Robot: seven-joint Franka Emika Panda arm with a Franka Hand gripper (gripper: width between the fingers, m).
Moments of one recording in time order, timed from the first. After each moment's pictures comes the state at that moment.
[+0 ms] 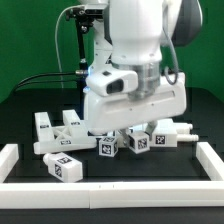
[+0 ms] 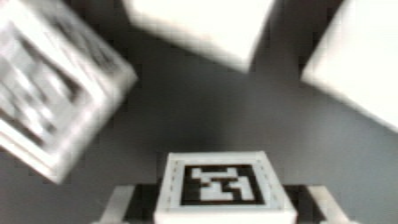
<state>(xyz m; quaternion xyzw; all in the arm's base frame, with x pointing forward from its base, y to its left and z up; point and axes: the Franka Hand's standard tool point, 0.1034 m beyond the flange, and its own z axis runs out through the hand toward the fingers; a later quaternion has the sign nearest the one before) 0.458 0.014 0.038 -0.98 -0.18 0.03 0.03</state>
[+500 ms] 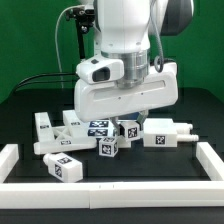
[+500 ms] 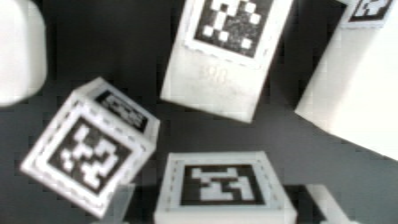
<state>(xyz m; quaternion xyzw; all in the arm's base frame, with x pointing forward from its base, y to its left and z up) 0.446 0.008 0.031 -0.99 -0.14 0.04 0.03</state>
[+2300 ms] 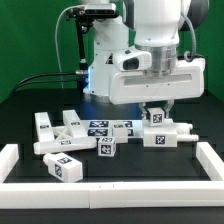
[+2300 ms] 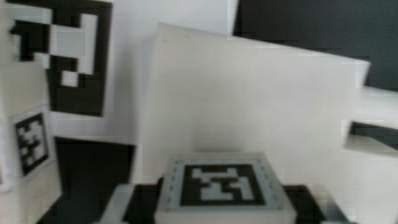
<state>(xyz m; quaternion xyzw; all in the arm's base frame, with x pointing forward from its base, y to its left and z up) 0.372 0.099 0.046 -1.00 -0.01 0.06 0.01</state>
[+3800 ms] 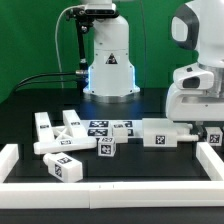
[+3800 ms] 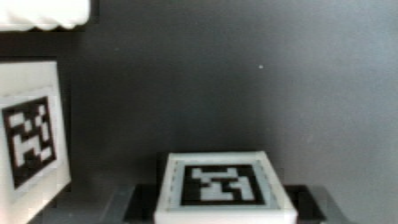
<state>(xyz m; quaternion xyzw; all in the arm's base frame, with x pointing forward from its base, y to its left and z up) 0.416 0.198 0.008 -1.00 0.05 0.06 0.01</state>
